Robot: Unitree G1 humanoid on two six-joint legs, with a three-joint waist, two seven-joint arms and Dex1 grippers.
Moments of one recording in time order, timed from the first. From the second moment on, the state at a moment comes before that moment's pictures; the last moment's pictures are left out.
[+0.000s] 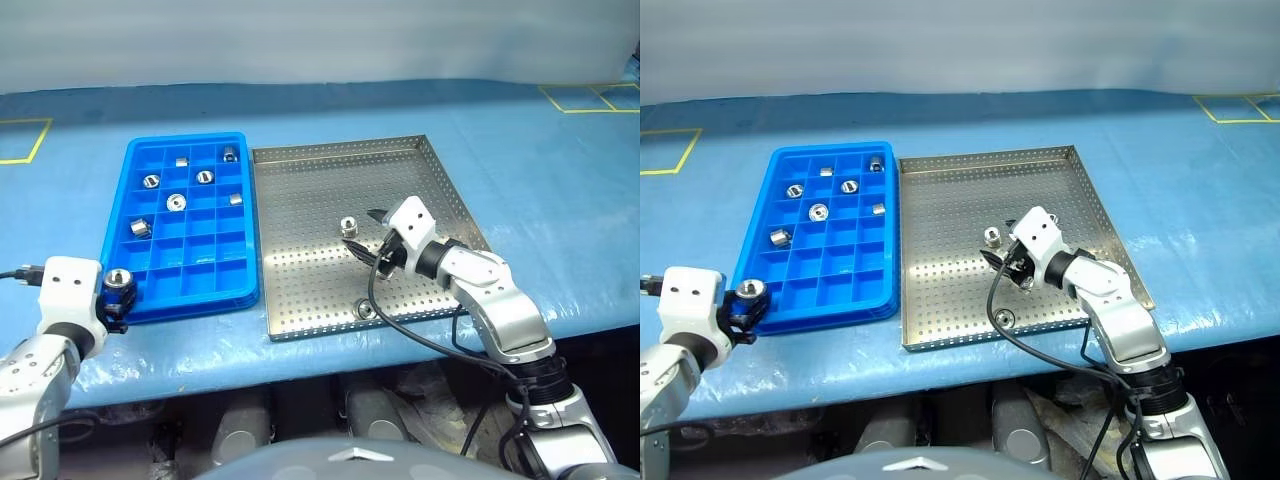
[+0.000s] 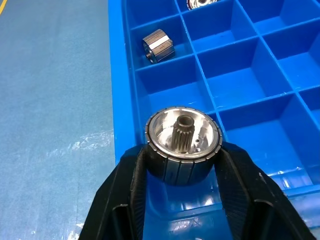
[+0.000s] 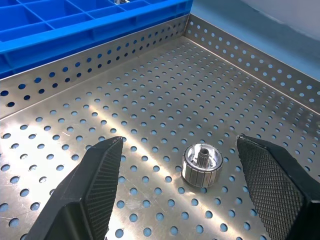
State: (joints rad) left arm 0.29 0.51 0.52 -0.76 -0.26 1.04 -0.29; right arm -0.25 -0.48 0.15 -0.28 0.17 0.48 0.61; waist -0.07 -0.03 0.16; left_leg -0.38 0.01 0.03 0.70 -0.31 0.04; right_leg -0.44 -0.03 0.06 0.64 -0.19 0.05
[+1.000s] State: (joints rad) left arm -0.34 0.30 -0.11 -0.13 -0.31 0.70 -0.48; right arm -0.10 -0.50 0.05 -0.44 0.13 0.53 0.51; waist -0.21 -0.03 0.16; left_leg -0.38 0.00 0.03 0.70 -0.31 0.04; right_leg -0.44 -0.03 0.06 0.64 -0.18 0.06
